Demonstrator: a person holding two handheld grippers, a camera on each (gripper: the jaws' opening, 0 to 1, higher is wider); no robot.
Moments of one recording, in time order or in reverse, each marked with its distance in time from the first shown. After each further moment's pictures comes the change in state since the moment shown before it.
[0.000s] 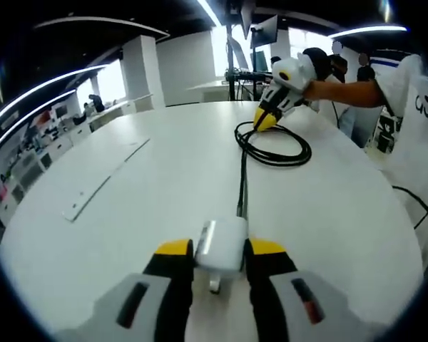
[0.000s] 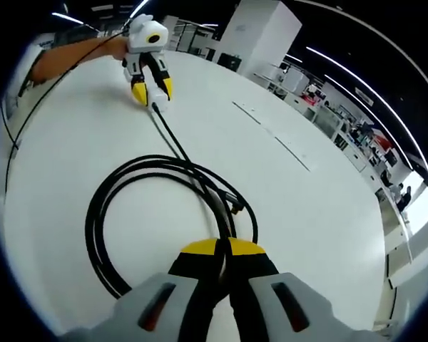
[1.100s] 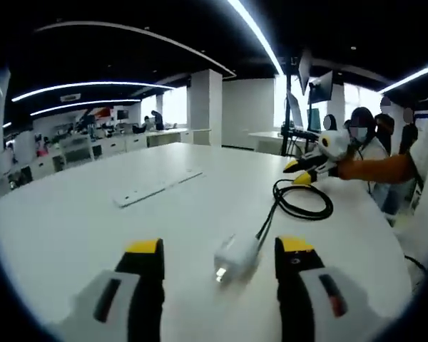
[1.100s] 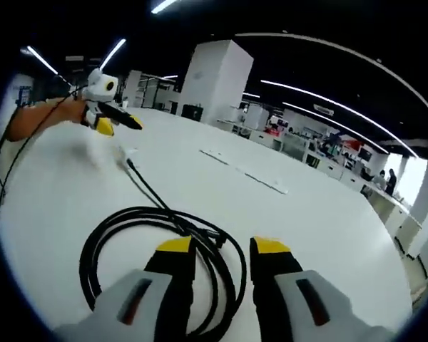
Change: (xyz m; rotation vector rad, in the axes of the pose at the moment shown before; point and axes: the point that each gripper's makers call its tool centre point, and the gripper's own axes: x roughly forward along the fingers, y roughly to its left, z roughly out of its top) left arm -0.063 0.017 0.015 -0.264 -0.326 0.305; right arm -0.005 -0.019 0.030 0.264 -0.396 -0.137
